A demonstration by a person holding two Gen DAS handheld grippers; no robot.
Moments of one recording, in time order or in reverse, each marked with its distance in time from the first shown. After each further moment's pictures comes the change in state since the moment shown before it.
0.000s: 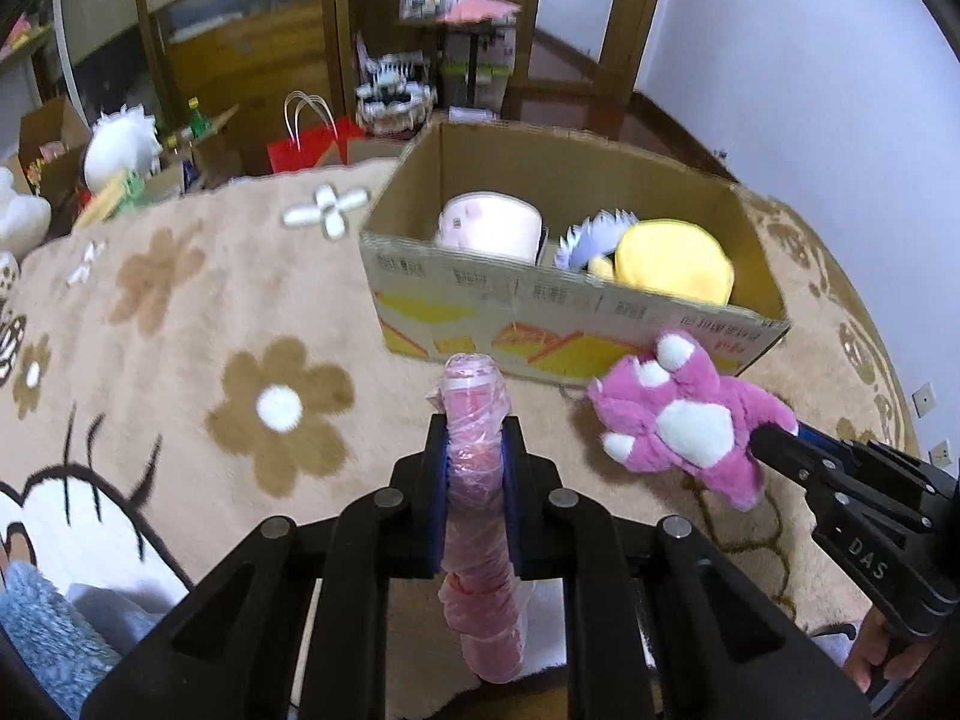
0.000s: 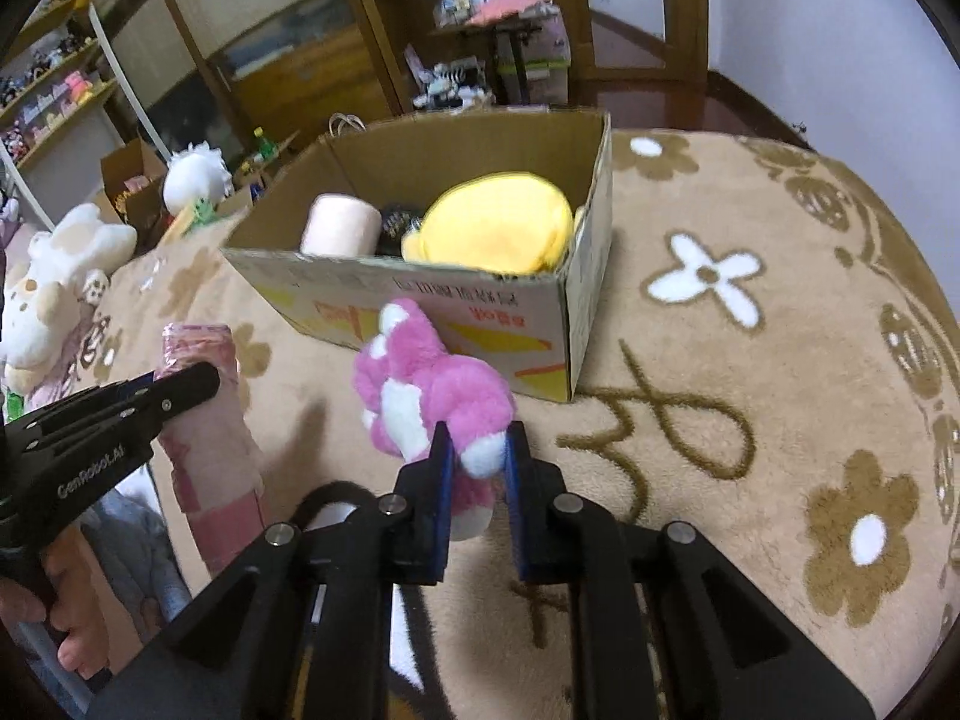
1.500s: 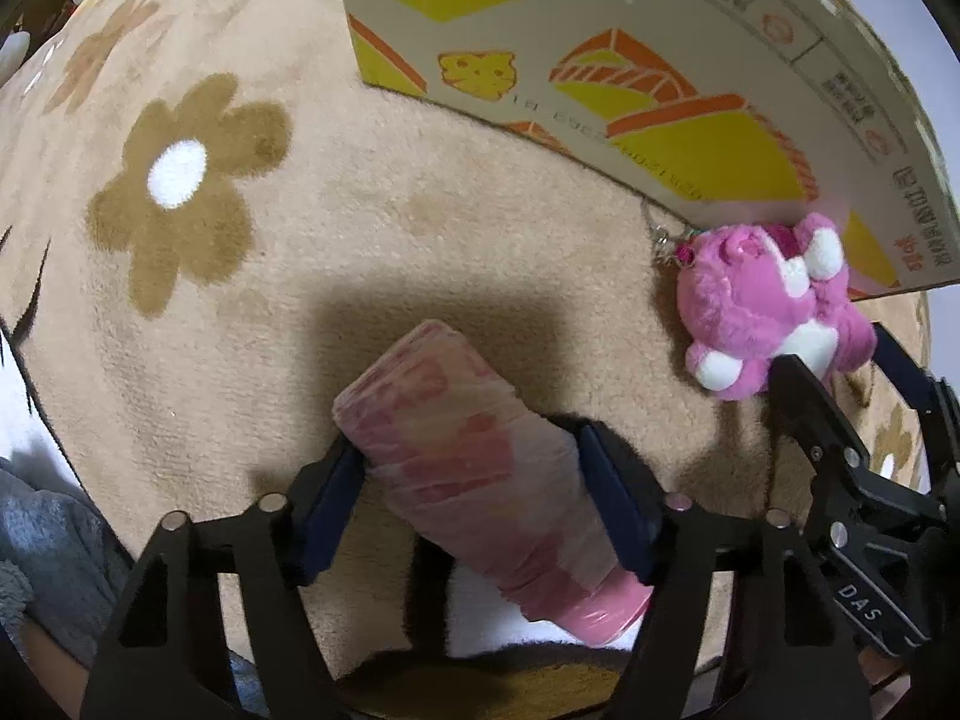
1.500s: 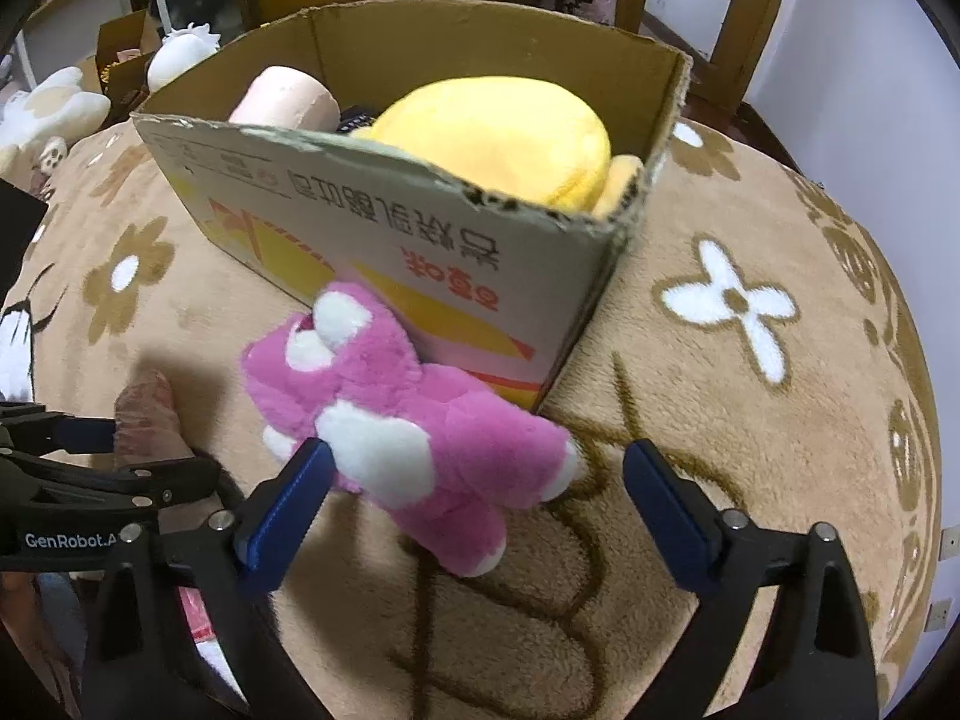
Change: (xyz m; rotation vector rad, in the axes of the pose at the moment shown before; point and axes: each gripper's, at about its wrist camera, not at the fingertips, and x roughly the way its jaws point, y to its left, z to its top) left arm 0.119 0.004 -0.039 -0.215 0.490 0.000; right arm 0.084 -0.002 0.006 -0.253 0.125 -0.133
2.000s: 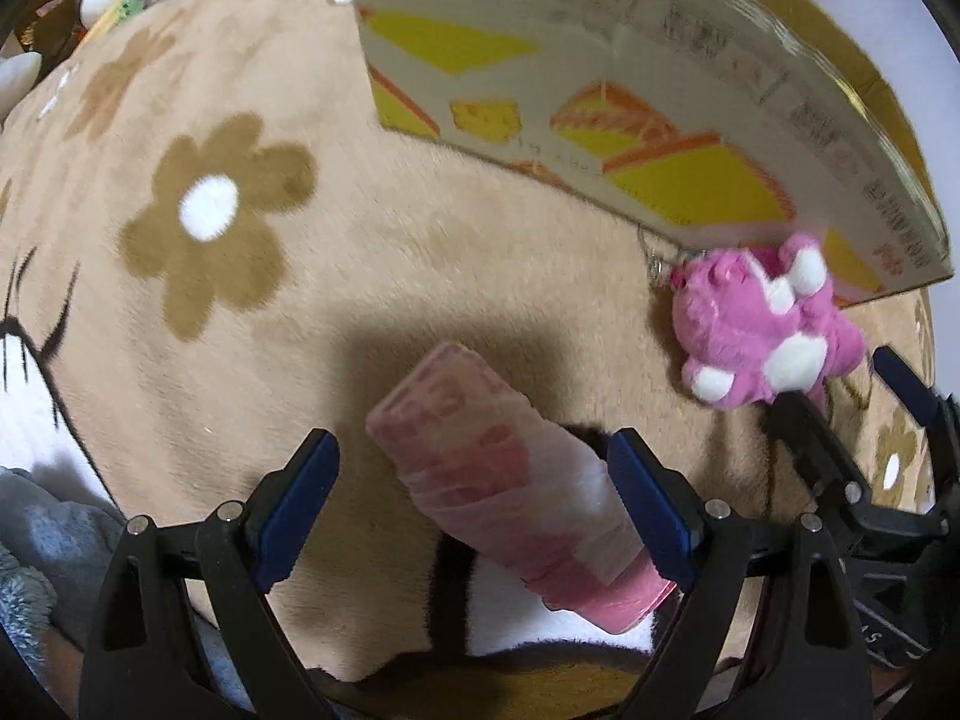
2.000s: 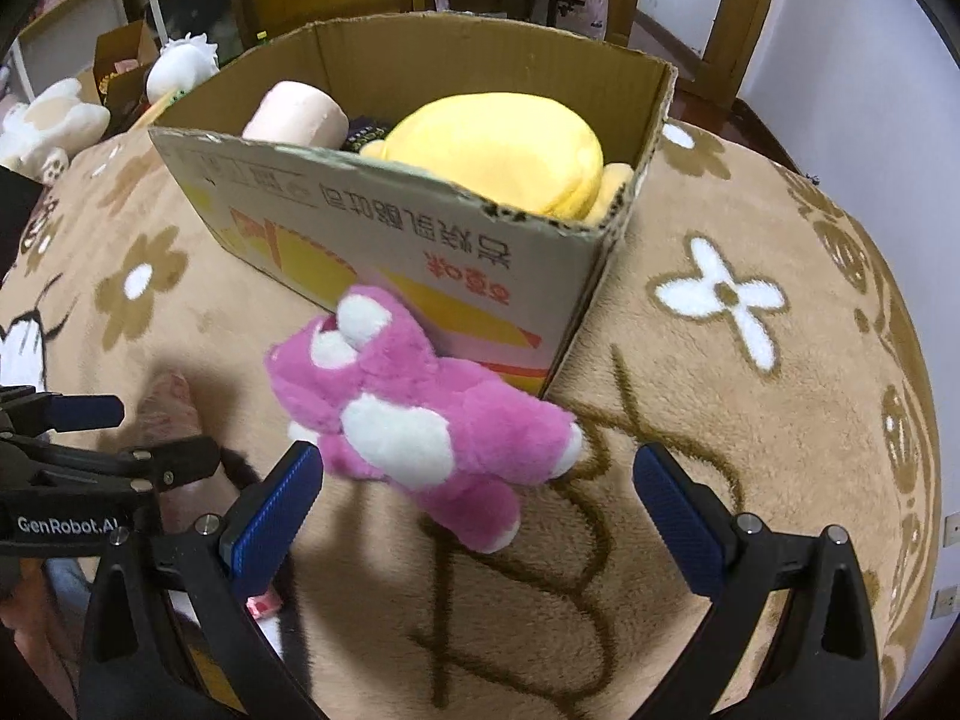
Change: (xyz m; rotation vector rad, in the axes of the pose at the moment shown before) left arm -0.014 0.000 -0.009 0.031 -0.033 0.036; right arm -0.011 0.006 -0.004 0.017 -0.011 -0.028
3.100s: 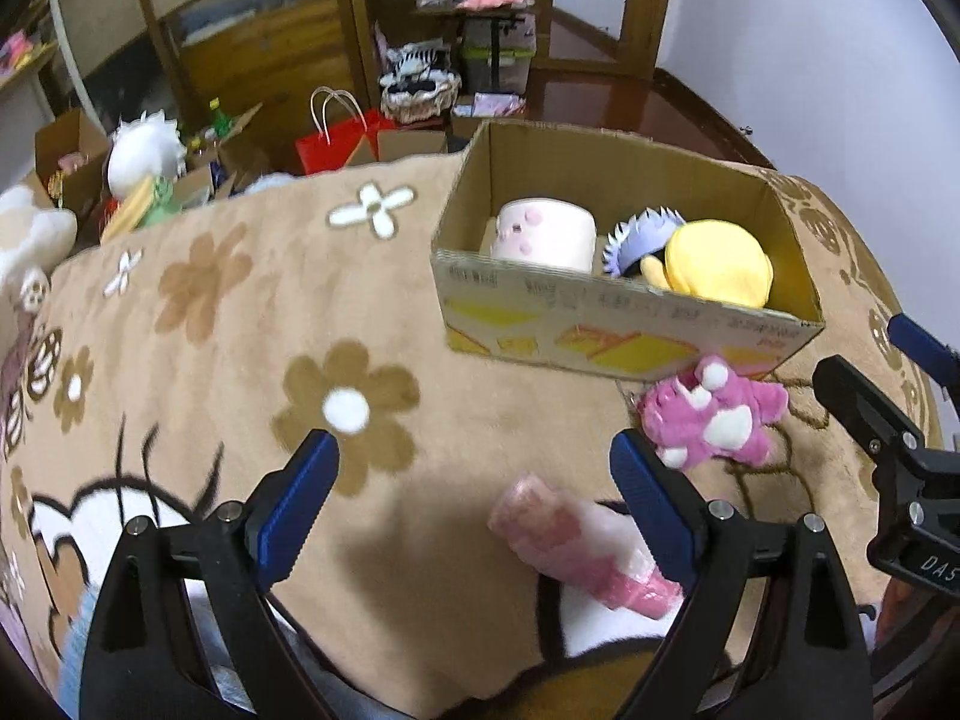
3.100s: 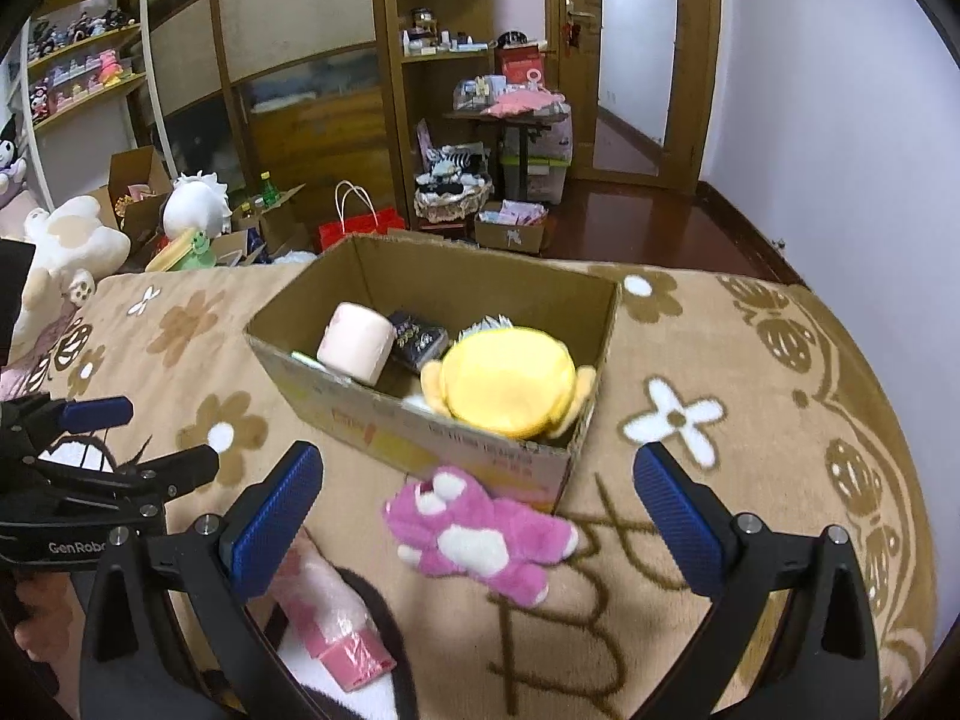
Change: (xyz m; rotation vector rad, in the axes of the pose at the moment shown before) left arm -0.118 0.011 -0.002 0.179 -0.387 0.062; right arm -0.106 0.009 0.022 0.121 -0.286 0.021
